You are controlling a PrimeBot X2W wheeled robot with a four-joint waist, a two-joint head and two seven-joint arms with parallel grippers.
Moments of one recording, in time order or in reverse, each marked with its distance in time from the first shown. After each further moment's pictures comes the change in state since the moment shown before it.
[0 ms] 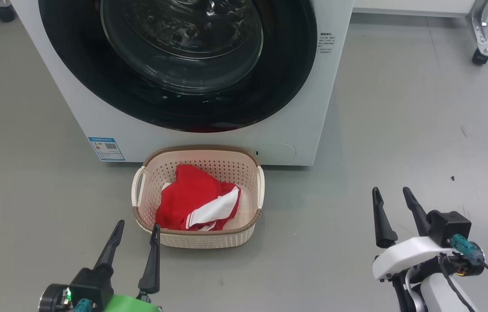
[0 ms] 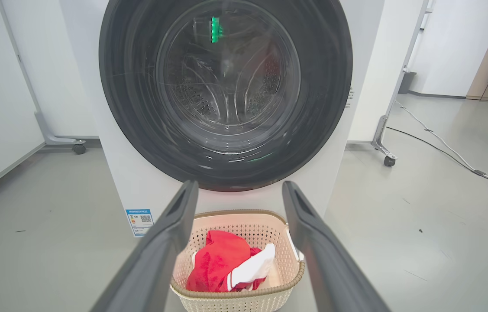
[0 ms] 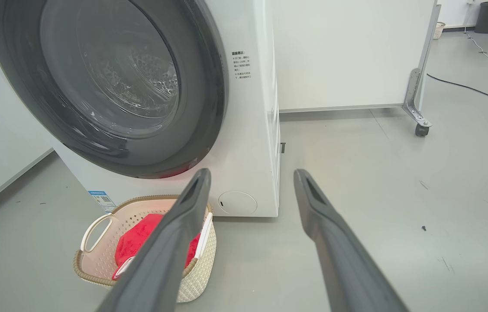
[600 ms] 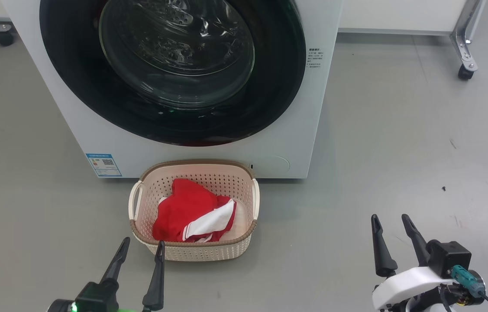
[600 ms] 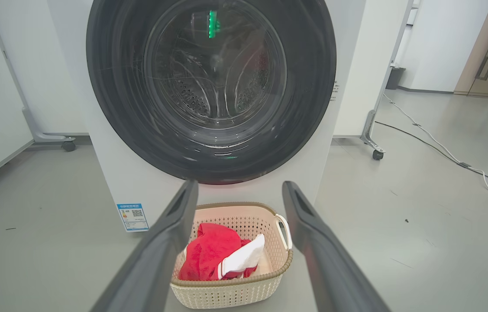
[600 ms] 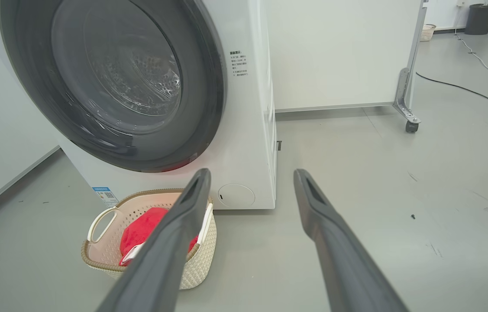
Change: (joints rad) left arm 0.061 0.002 -0.017 -0.005 0.000 0.000 0.013; right arm 0.149 0.007 0.010 -0.108 -0.006 -0.028 0.000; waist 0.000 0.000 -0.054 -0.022
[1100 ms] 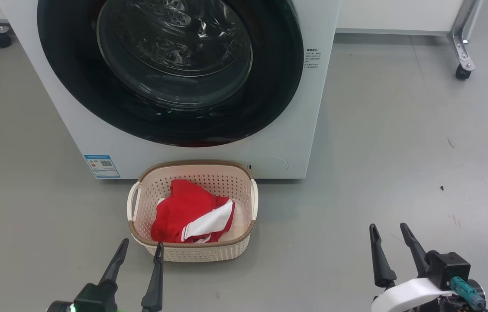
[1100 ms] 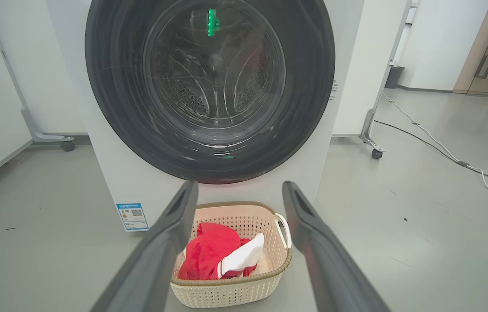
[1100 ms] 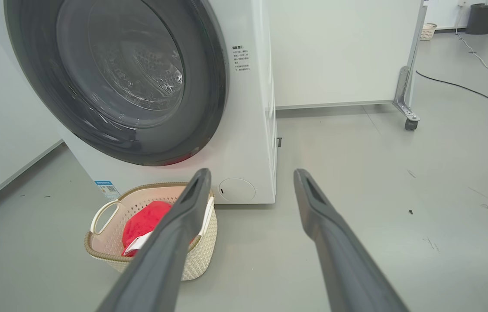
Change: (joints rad) left arm 0.011 0.004 0.003 -0.015 0.000 0.001 0.009; right arm 0.061 0.002 0.008 -0.053 -0.015 -0.019 0.000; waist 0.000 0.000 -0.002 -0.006
